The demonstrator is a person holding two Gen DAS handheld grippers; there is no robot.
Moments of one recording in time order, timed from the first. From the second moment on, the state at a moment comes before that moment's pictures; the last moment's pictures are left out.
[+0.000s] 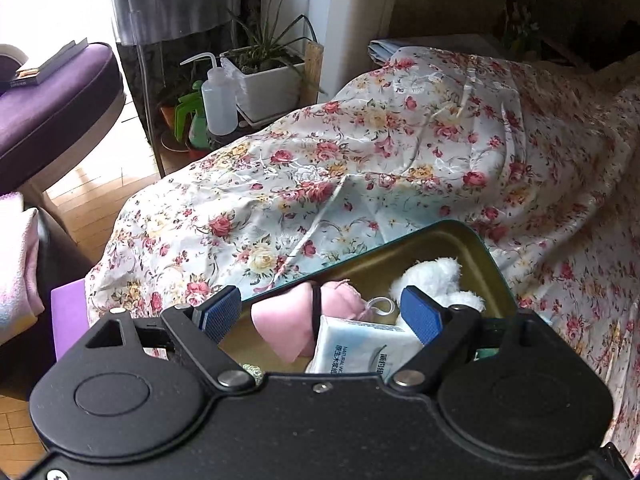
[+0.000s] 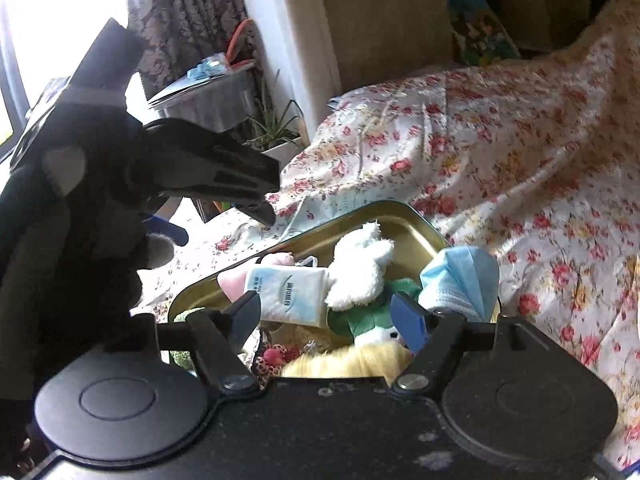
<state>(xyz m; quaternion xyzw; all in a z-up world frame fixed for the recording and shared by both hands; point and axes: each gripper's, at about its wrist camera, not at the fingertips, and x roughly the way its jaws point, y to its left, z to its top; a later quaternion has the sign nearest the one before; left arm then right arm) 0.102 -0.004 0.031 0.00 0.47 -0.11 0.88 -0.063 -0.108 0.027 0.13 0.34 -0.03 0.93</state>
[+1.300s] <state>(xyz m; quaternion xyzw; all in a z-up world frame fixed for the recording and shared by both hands) 0.001 0.007 -0.002 0.05 0.44 -0.08 0.89 -0.155 -0.123 0.013 0.13 0.37 -0.11 0.91</state>
